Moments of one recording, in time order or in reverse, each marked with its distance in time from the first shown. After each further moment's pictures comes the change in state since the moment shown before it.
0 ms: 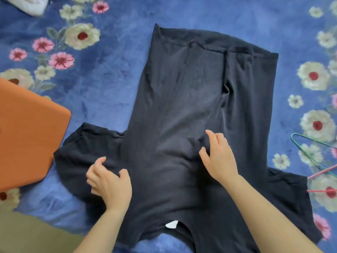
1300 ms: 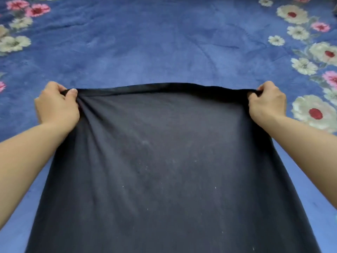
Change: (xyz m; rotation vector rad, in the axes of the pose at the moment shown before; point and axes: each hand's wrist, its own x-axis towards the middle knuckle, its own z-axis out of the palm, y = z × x) left_hand 0.295 0.350 0.167 -0.081 -0.006 0.588; right_hand 0.331 0.159 -0.132 0.196 0.563 0.556
